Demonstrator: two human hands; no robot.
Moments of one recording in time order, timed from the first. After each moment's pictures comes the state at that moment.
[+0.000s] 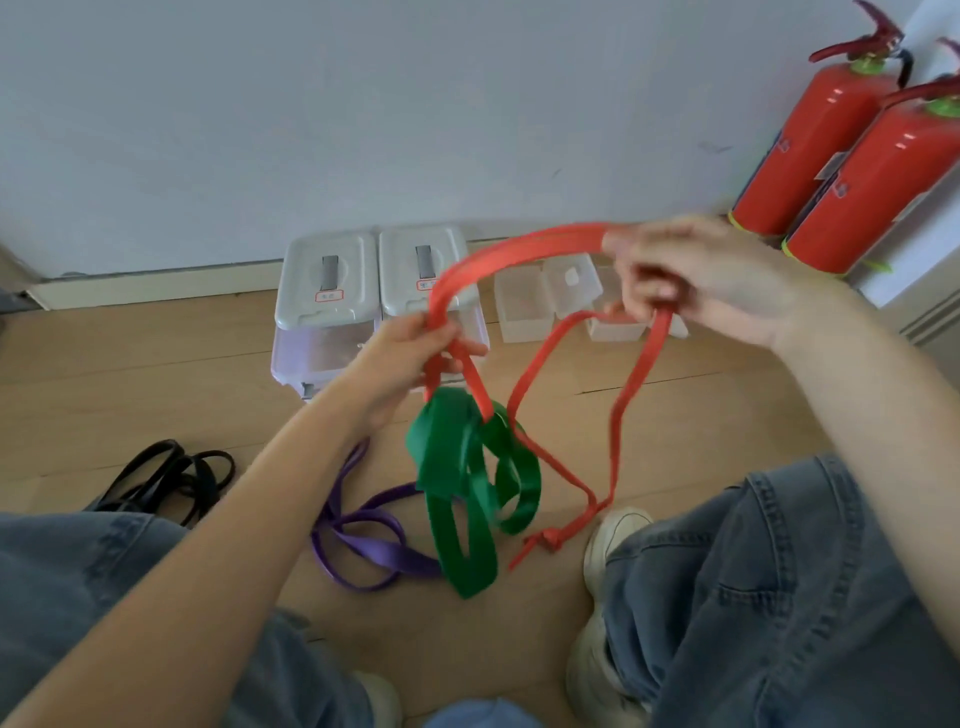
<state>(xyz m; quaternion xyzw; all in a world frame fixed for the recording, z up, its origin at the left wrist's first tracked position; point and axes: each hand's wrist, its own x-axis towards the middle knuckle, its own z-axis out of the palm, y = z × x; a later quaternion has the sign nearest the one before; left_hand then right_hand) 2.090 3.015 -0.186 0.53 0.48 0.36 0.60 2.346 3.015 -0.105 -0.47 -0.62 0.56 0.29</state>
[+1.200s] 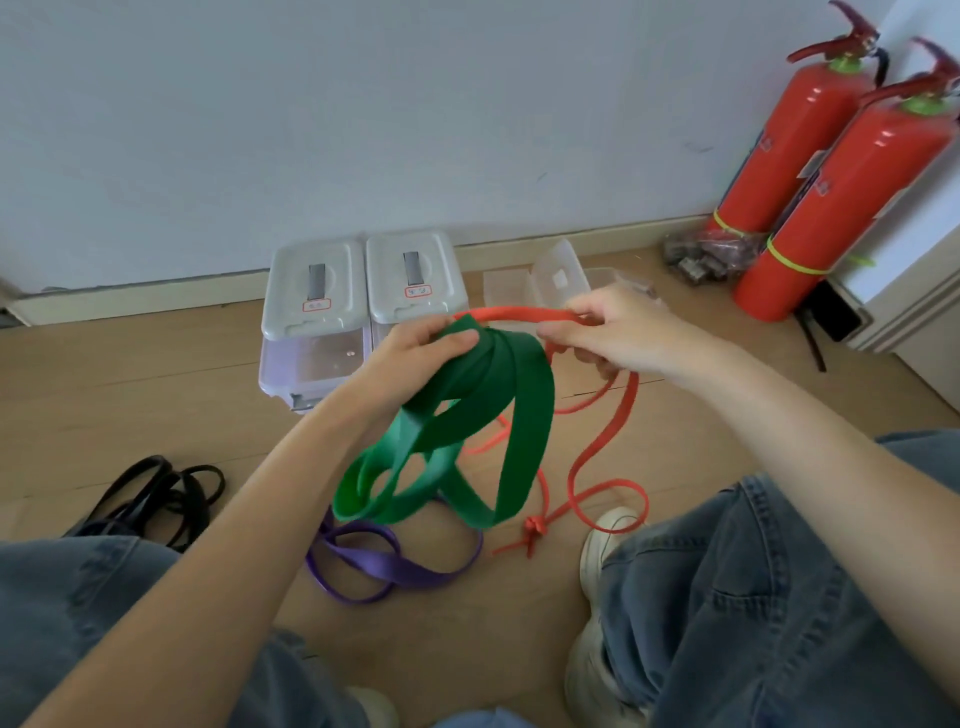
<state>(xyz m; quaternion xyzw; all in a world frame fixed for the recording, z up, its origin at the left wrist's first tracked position) 2.107 3.013 -0.177 0.56 0.49 0.35 0.57 2.318 3.012 -0.141 -0.58 -0.70 0.38 0.17</state>
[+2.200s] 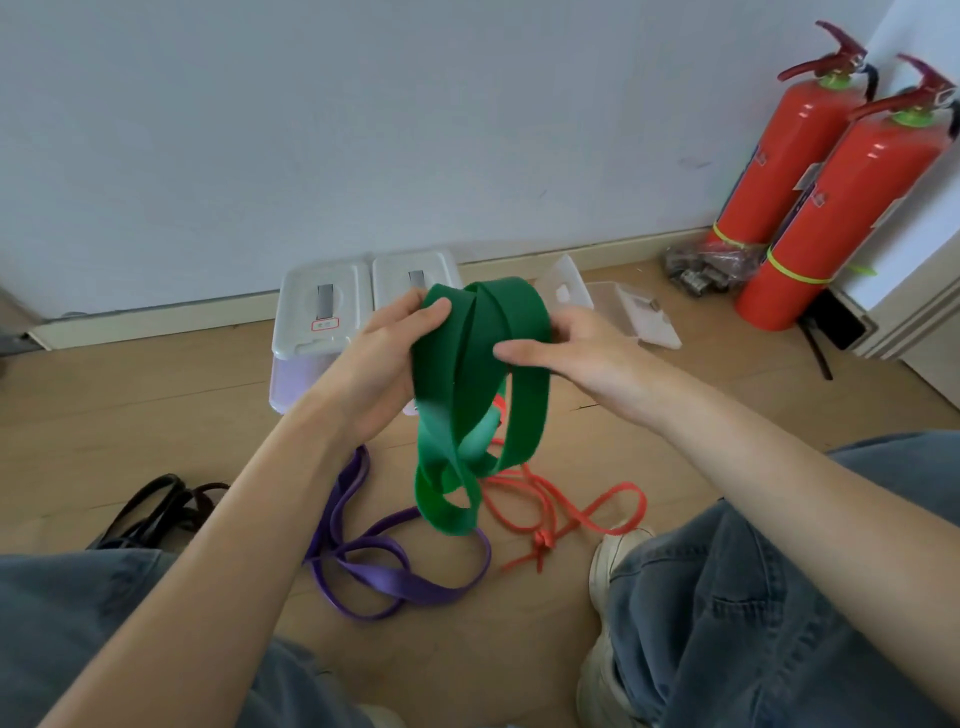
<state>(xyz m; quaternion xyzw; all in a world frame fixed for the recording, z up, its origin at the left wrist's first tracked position) 2.097 3.010 -0.145 0.45 0.40 0.42 0.68 2.289 3.004 -0.149 -0.47 -0.61 0.56 0.30</state>
